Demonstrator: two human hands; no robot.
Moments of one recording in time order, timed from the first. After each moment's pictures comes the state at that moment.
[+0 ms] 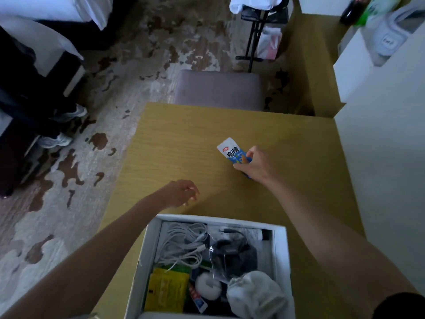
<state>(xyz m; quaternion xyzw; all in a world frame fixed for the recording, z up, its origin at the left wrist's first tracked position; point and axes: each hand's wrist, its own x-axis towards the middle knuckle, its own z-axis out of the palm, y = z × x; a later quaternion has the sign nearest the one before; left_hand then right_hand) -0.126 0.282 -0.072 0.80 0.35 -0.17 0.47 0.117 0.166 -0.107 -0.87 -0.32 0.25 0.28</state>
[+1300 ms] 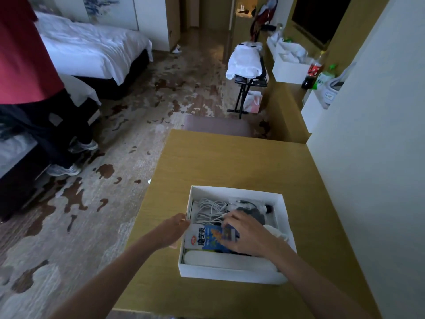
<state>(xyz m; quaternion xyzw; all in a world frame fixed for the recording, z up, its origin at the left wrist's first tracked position) -0.322 0.187 -0.043 0.81 0.38 -0.10 0.44 -0.136 0.007 -0.029 -0.75 -0.62 0.19 0.12</state>
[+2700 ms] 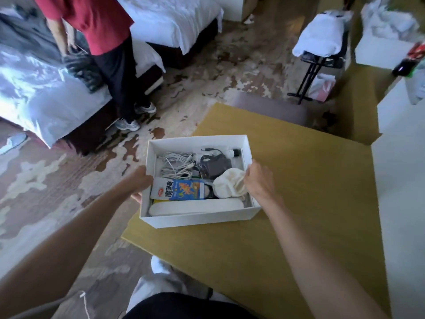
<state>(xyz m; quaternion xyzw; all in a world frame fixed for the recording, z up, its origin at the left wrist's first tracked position) -0.388 0.199 0.020 0.62 0.66 0.04 0.43 -0.104 0.086 -0.007 -0.85 -0.47 0.15 0.20</state>
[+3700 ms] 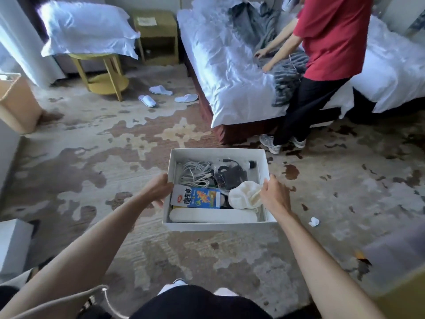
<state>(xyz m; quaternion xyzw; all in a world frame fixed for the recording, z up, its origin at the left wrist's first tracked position) -0.908 0.327 -0.036 0.38 0.80 0.21 0.42 -0.611 0.453 -0.047 -0.65 -0.74 0.16 0.12</state>
